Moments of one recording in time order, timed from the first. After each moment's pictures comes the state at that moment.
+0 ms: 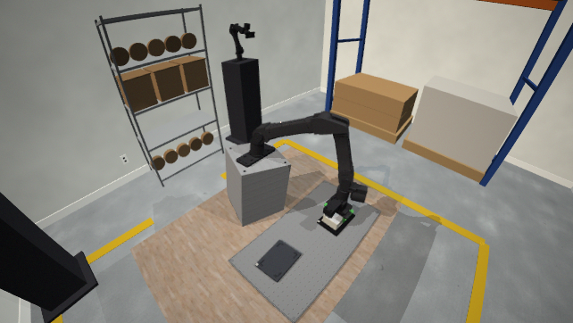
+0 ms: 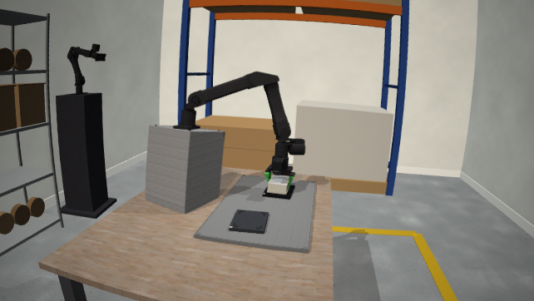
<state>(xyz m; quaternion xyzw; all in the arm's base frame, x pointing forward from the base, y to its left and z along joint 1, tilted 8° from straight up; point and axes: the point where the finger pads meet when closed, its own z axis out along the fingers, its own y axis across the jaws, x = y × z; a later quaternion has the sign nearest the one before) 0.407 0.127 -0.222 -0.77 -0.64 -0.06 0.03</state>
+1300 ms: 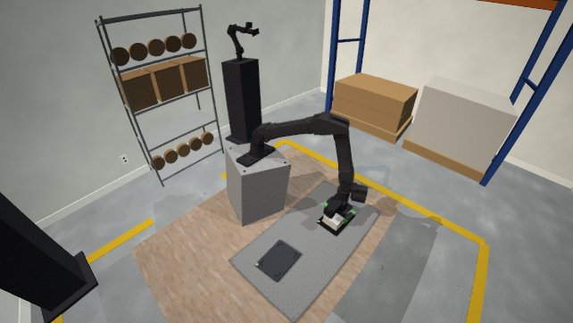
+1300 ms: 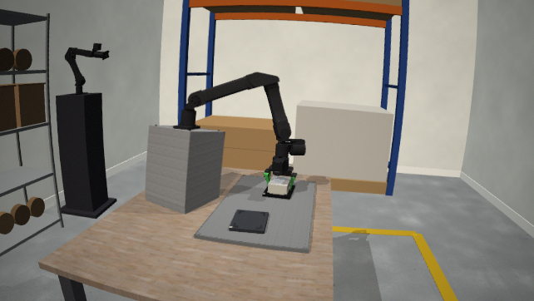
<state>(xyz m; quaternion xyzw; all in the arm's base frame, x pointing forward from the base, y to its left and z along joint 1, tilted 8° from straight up) 0.410 0.128 -0.224 -0.77 -0.64 -0.07 0.03</state>
